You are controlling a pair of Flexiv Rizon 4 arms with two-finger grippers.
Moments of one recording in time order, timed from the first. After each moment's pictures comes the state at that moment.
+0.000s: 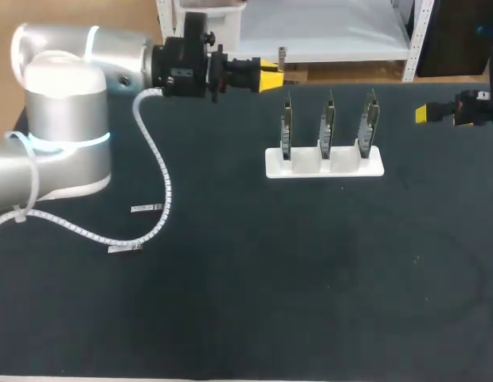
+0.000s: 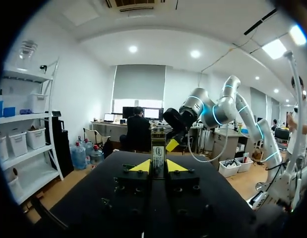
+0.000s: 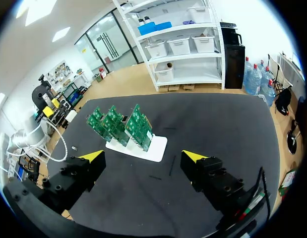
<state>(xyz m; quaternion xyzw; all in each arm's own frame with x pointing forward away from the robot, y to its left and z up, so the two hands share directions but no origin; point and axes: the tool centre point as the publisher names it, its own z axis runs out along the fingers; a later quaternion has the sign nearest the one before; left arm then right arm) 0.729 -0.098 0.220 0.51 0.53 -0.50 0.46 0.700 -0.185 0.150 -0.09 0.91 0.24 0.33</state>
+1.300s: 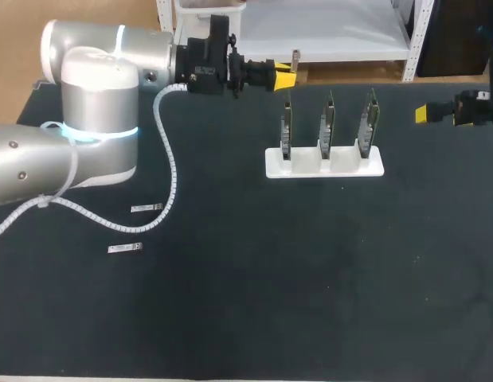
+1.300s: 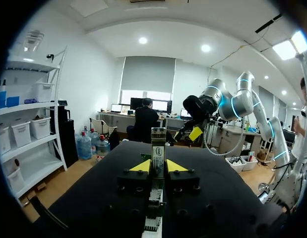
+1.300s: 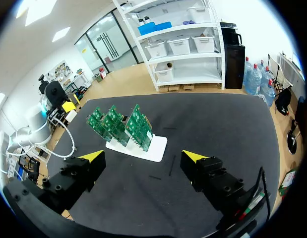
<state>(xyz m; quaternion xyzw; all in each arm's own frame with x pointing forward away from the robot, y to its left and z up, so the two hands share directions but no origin) 0.781 -0.117 0.183 0.50 0.57 -0.48 0.44 0.700 -0.185 0.150 -0.09 0.91 0.24 0.33</state>
